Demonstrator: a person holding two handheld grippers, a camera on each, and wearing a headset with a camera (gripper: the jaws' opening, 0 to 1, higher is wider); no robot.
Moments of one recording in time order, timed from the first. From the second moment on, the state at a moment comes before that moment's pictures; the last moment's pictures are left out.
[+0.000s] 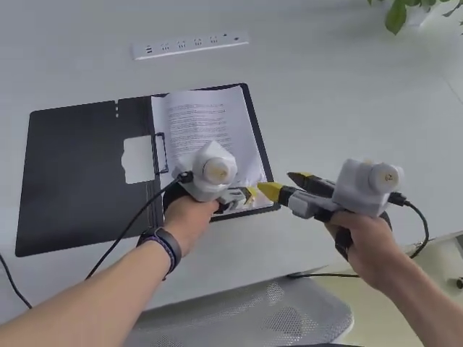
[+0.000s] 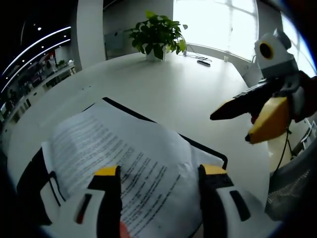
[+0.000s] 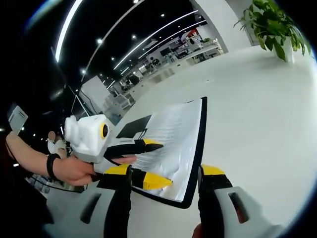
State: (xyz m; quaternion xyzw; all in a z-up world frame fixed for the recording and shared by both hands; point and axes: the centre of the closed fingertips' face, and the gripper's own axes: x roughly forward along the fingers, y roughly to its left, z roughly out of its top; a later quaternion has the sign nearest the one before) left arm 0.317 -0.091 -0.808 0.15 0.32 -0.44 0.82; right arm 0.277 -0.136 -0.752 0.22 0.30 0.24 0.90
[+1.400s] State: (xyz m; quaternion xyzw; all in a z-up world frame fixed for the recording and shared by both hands) left arm 0.308 -0.091 -0.799 0.13 0.33 -0.45 0.82; right arm 0.318 -0.115 -0.782 0.35 0.31 0.24 0.85
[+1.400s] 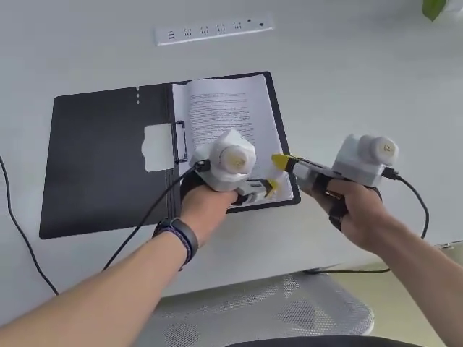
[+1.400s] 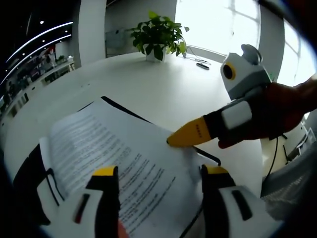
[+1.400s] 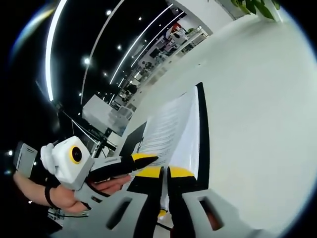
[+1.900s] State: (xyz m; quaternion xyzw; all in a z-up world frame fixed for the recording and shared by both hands) left arm 0.304 -0.081 -0.766 0.11 0.31 -0.46 0.82; right arm 0.316 -0.100 -0.753 0.36 0.30 0.23 0.85
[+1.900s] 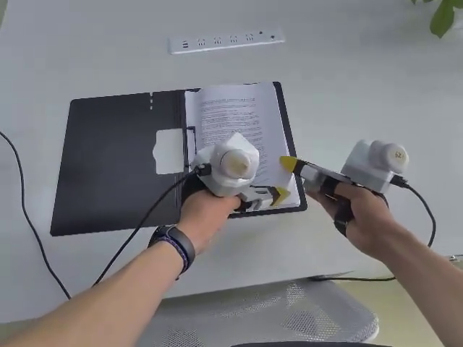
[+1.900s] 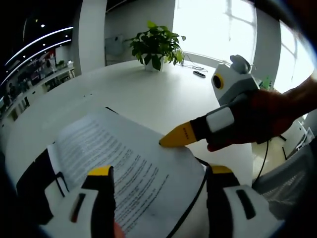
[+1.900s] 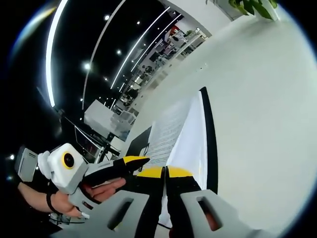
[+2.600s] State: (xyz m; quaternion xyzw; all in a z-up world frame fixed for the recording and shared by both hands) left arm 0.303 -0.021 -0.726 0.08 0.28 -0.43 0.85; right arm 0.330 -0.063 -0.713 0.37 0.27 0.25 0.85
